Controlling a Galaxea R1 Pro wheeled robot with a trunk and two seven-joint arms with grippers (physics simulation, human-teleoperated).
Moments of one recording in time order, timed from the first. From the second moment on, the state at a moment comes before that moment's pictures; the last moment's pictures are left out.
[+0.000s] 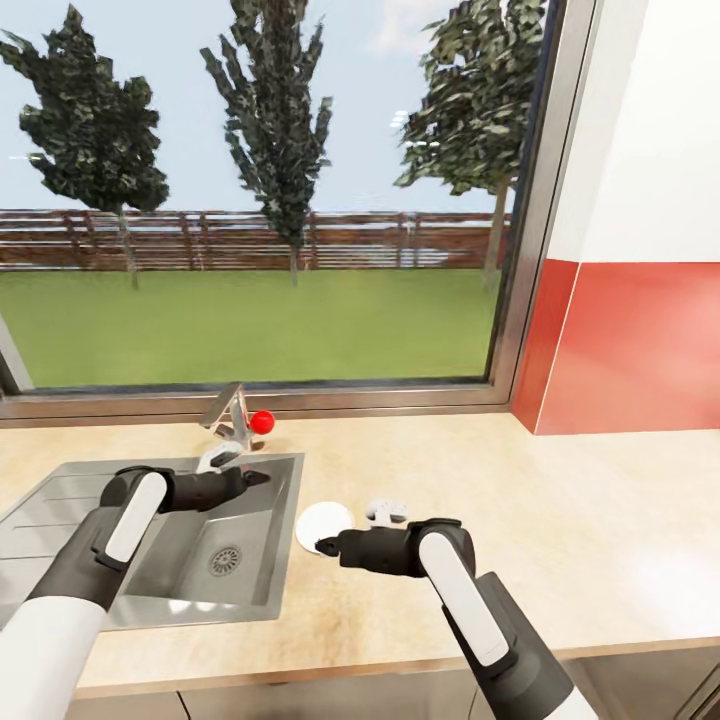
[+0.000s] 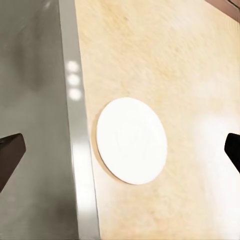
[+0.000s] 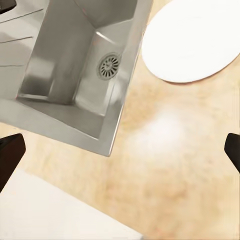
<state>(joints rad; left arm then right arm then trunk) -0.67 0.22 -0.01 -1.10 0.67 1.03 -0.14 -0.46 0.11 0.42 -1.42 -0.91 0.99 -0.36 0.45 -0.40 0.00</state>
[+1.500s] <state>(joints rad) -0.67 0.22 -0.05 -1.10 0.67 1.03 -0.21 -0.46 0.12 0.41 -1.39 -0.92 0.99 -0.36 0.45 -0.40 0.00</state>
